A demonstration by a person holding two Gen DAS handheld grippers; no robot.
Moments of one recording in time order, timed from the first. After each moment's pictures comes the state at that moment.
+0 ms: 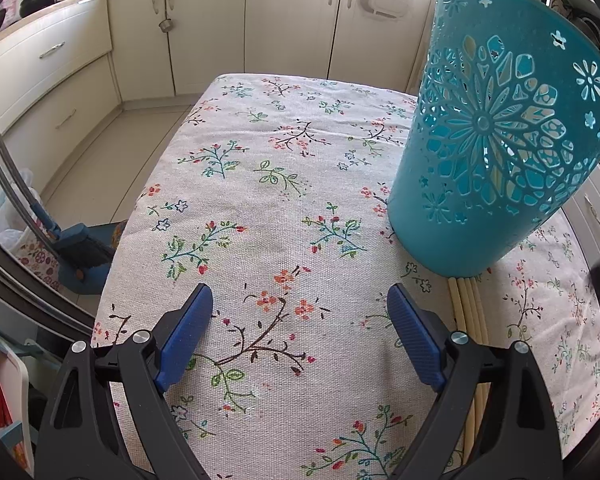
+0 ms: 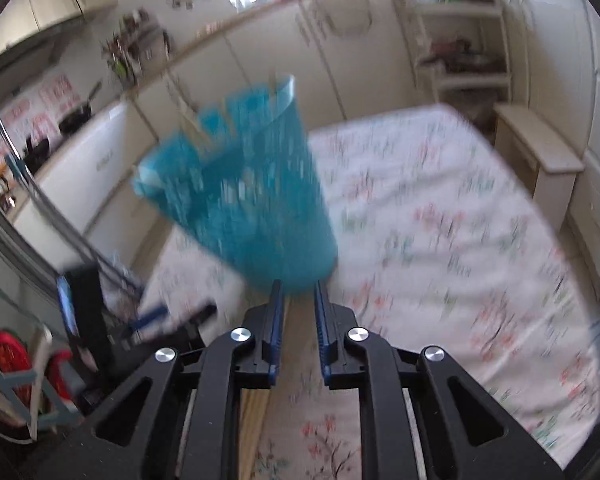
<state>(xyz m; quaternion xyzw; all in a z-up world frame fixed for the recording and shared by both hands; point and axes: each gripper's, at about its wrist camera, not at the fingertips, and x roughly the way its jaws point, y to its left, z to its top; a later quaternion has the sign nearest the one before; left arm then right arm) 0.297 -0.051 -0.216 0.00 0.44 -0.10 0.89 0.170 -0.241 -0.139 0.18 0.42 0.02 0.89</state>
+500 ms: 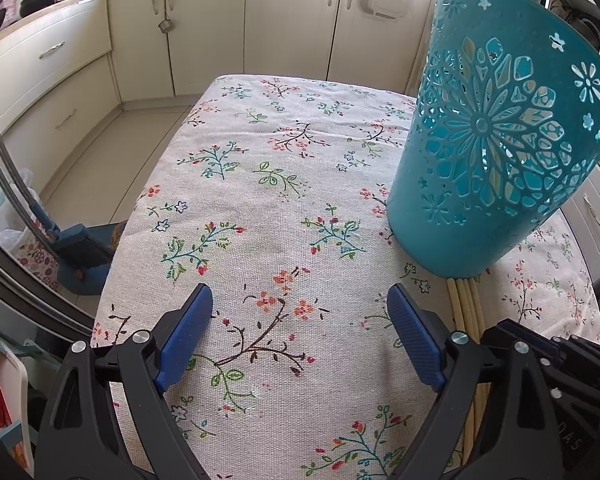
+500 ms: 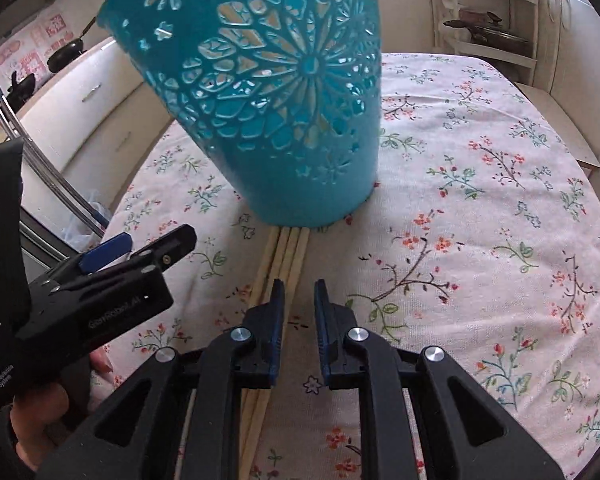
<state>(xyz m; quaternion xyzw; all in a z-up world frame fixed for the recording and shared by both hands) 0.296 -0.050 -0.215 0.00 0.44 -0.10 0.89 0.192 -0.206 -0.176 0.11 0.46 0.01 0.88</state>
